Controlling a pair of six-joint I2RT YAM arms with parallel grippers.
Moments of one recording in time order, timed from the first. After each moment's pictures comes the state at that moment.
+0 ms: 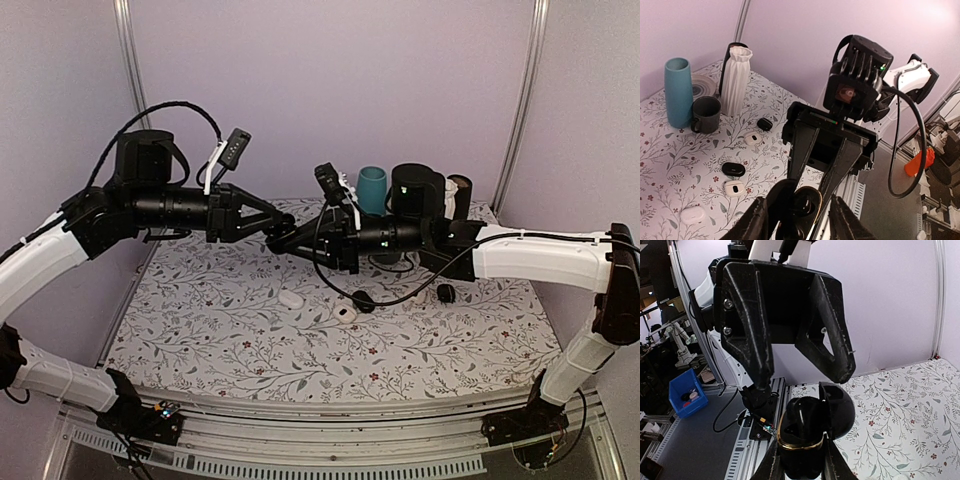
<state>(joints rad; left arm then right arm) -0.75 1.18 1.27 -0.40 0.51 -0.24 0.95 1.62 1.25 0.30 -0.66 0.14</state>
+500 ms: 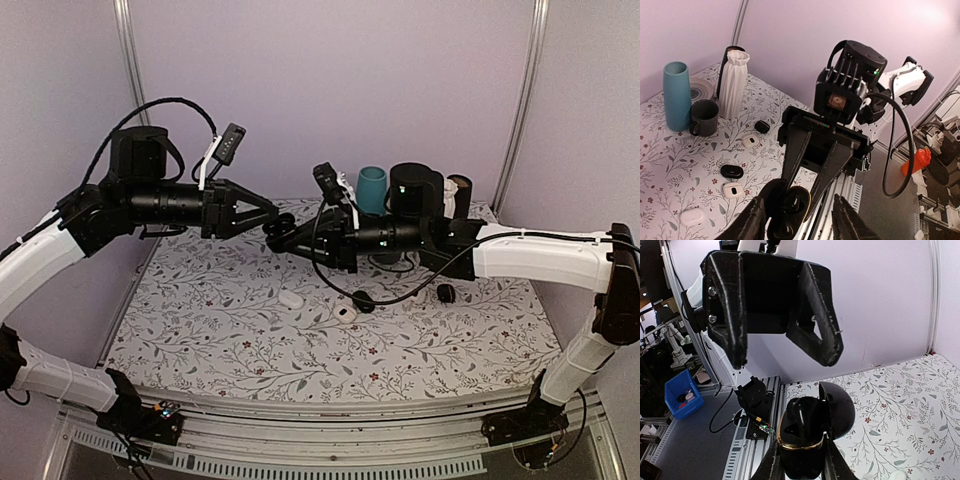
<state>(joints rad) -0.72 1.18 1.29 -0.41 0.55 -0.24 0.95 1.62 1.26 0.27 -0.63 0.14</state>
